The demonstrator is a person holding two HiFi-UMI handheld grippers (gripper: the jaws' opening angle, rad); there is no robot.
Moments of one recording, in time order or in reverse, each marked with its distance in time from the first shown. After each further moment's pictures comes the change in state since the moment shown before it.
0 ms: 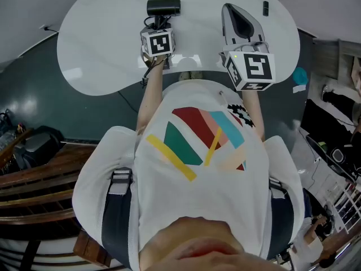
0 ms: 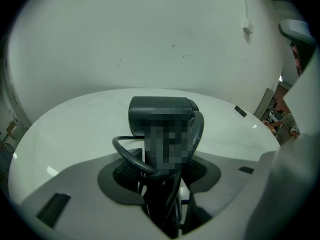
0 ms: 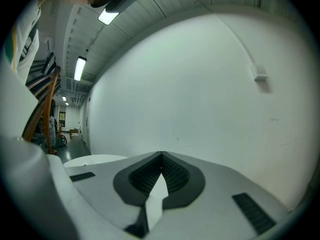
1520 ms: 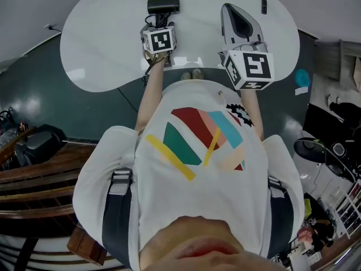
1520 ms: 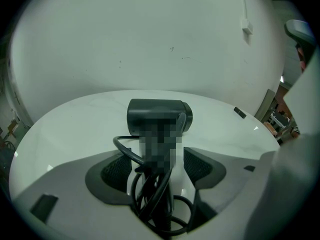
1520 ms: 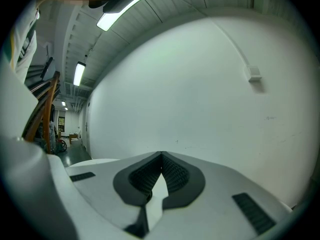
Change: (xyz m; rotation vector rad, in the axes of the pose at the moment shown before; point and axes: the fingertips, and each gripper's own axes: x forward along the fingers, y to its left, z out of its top) left arm -0.005 -0.011 -0.003 0.001 -0.024 0.026; right arm -0.026 -0.005 0.000 0.036 -0.042 -0.003
